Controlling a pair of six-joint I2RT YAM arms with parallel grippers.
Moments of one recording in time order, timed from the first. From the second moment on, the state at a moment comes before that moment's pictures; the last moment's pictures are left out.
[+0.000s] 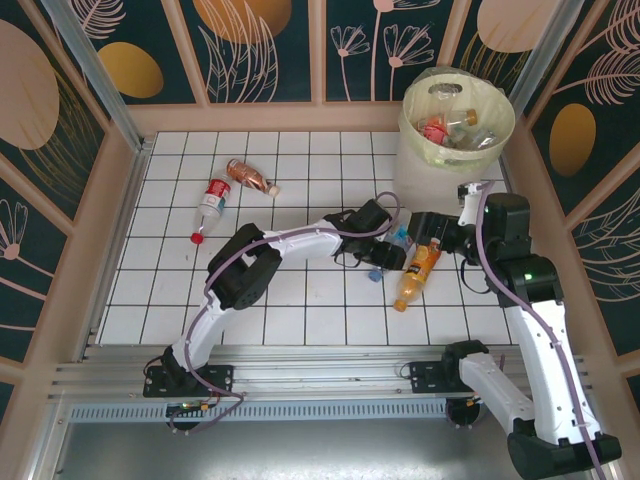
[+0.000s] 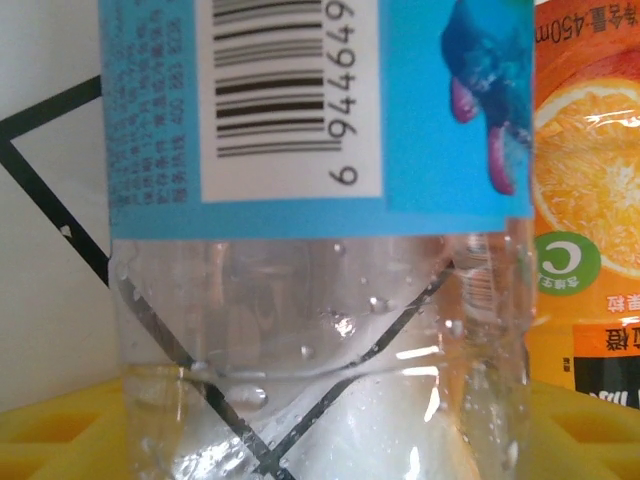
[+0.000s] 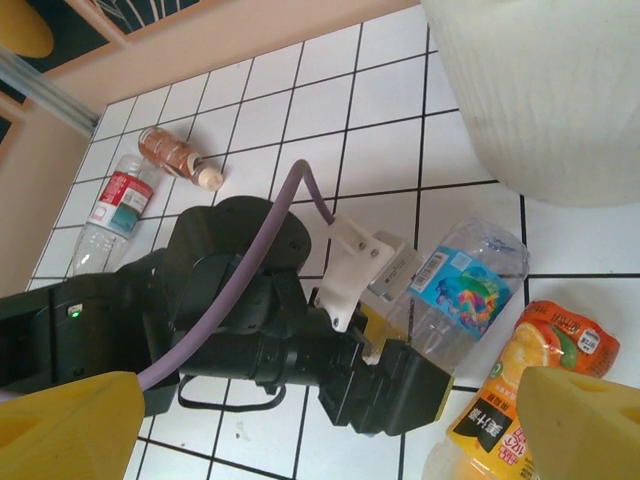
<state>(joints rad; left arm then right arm) -0.93 2.29 1.70 -0.36 0.33 -0.54 0.18 0.80 1.07 -0.84 -0.28 0.35</state>
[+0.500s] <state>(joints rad) -0.87 1.89 1.30 -0.02 0.33 -0.54 0.18 0.80 0.86 -0.51 -0.34 0.61</state>
